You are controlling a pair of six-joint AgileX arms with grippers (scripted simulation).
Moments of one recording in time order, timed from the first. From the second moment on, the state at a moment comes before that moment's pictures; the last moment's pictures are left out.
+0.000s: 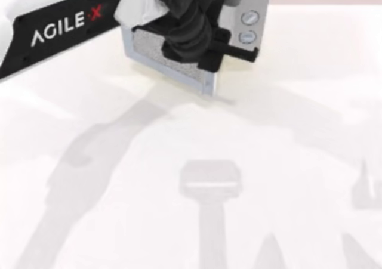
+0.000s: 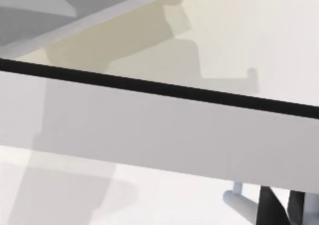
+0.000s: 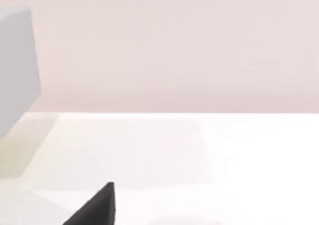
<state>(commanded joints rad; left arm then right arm) -0.64 2.04 1.78 -0.79 -0.10 -0.17 0.00 0.00 0.00 0.00 0.00 0.00</state>
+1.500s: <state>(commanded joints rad) -0.60 1.95 1.66 -0.74 -0.03 -0.04 0.00 0.00 0.00 0.00 0.00 0.00</state>
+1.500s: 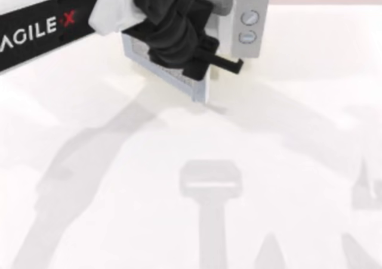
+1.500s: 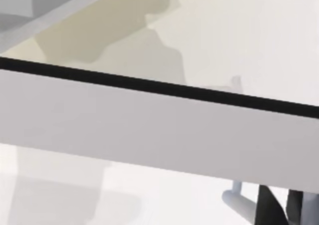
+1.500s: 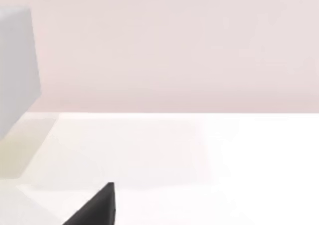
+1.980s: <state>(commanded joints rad) -0.60 1.95 1.66 -0.74 -0.03 -0.04 0.00 0.00 0.00 0.00 0.00 0.00</state>
